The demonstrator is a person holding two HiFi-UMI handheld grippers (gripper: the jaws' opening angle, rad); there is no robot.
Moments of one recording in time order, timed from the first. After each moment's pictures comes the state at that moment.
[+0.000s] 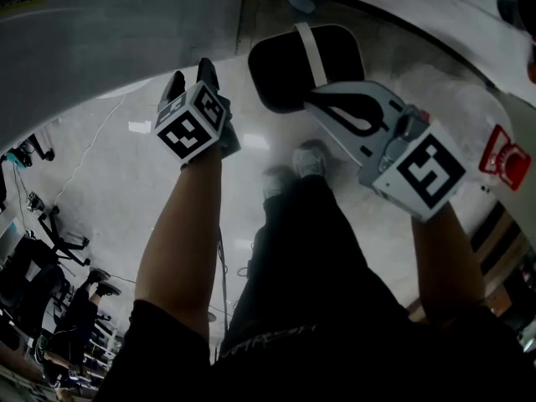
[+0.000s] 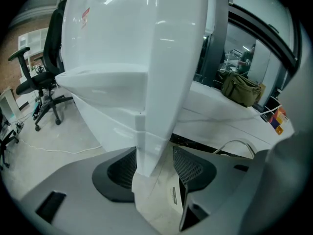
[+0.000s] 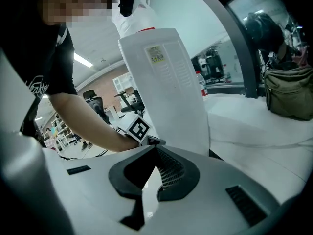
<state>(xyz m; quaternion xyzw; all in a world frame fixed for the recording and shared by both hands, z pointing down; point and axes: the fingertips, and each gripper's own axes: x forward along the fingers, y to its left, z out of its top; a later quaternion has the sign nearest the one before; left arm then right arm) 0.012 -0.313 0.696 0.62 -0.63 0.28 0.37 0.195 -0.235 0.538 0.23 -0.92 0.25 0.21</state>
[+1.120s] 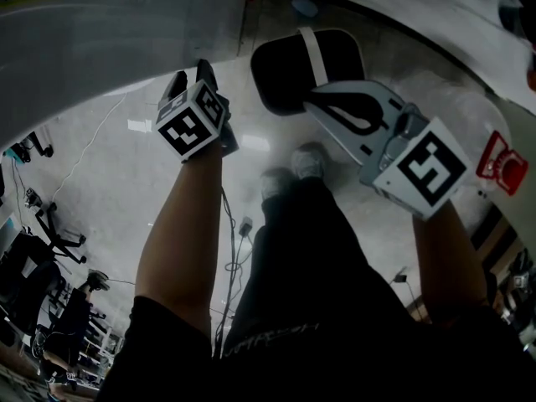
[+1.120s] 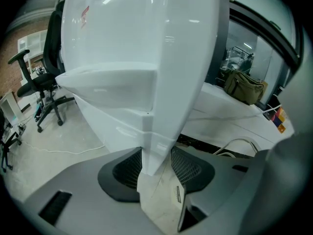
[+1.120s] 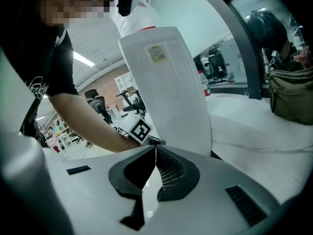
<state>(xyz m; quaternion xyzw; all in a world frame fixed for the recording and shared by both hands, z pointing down) 0.004 -0.314 0.702 0.61 -0.64 0.29 0.37 0.191 -0.240 0.539 0.21 -0.92 0.25 0.21</state>
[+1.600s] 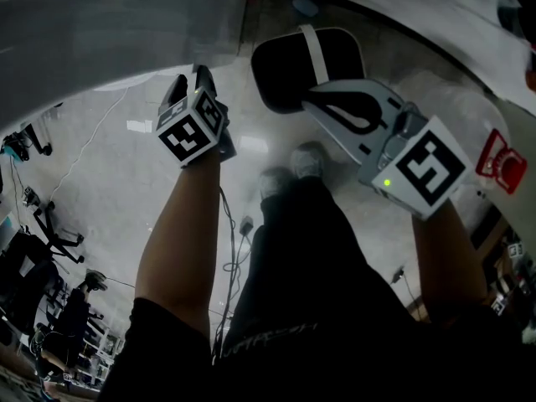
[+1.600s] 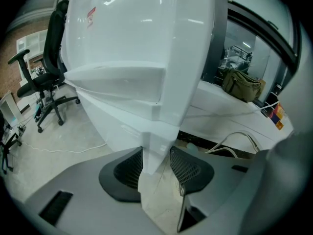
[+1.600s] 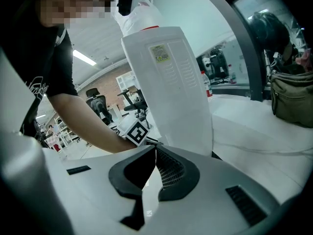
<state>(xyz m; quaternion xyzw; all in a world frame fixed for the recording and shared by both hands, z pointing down) -0.003 -0.296 0.704 0.61 -0.63 0.30 0.37 0.186 -0.237 0.534 0.21 -0.92 0.24 0.21</state>
